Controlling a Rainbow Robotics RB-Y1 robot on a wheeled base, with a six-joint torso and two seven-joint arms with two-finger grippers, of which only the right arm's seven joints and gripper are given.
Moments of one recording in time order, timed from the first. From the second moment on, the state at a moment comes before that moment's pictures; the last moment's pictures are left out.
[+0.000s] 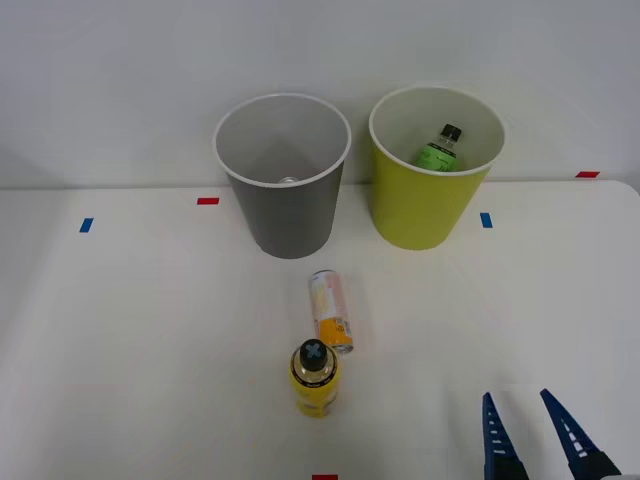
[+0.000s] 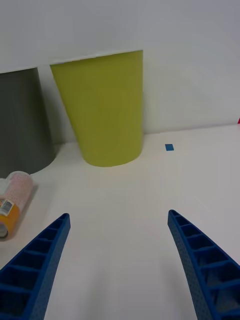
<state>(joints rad) 0.95 -0.09 0.15 -1.96 0.35 -0.63 1.06</state>
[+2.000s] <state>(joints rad) 0.86 -0.01 0.07 -1.80 0.47 -0.72 1.10</state>
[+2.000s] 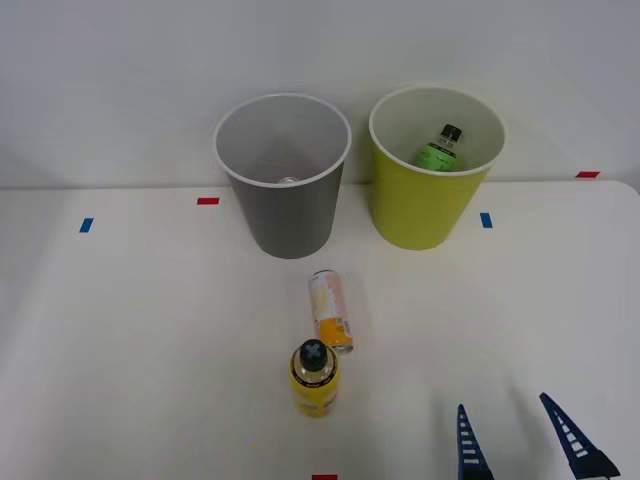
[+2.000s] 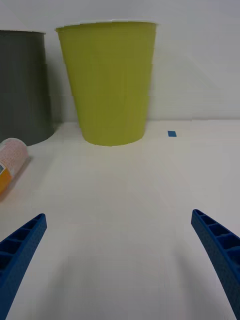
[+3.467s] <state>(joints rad) 0.85 0.00 0.07 -1.76 0.41 -0.75 1.14</state>
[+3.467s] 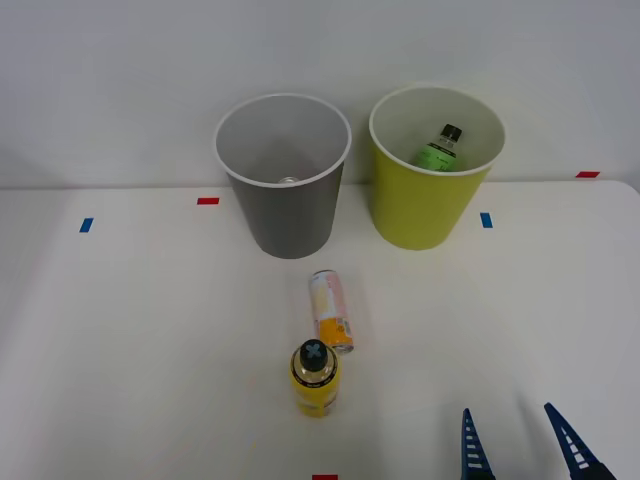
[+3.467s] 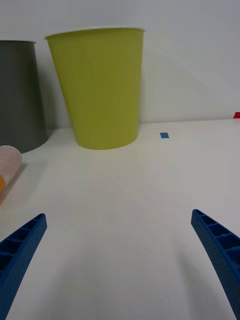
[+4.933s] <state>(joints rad) 0.85 0.00 0.07 -1.76 0.40 -0.75 1.14</state>
